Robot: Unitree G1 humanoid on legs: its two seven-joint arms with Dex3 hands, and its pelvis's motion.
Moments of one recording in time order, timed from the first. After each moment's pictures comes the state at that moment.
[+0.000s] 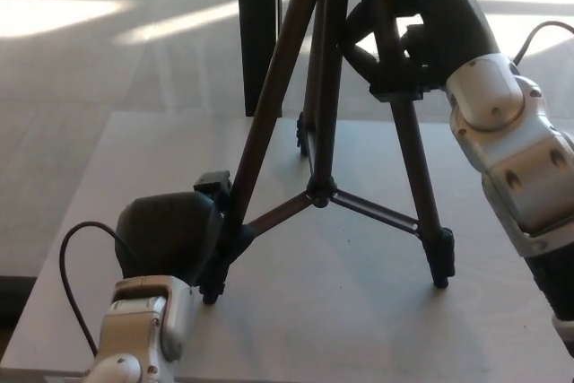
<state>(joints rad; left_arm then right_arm) -0.36 0.30 -0.45 0.10 0.92 0.41 0.10 -0.95 -0.30 0.29 0.14 -0.08 0.64 -0.09</state>
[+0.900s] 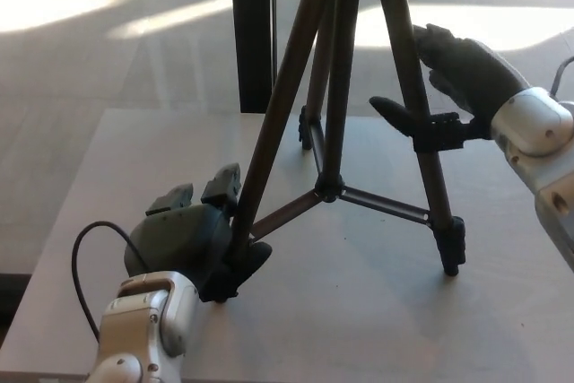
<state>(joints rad) -0.34 0.33 -0.43 -0.02 0.86 0.49 -0.16 -0.85 -0.51 0.36 -0.03 -0.07 0.85 0.20</state>
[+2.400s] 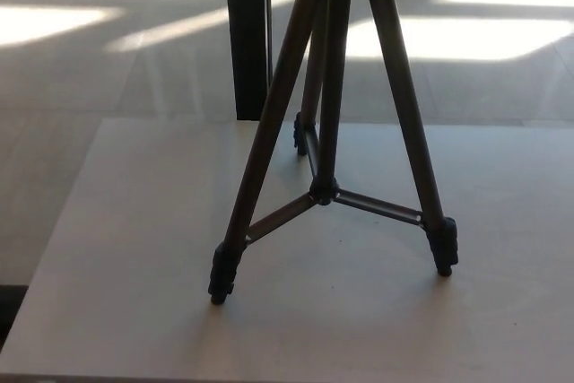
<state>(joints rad) 0.23 0.47 0.73 0.27 0.34 0.37 -0.27 0.30 -0.68 -0.89 -0.21 0.01 0.84 0.31</state>
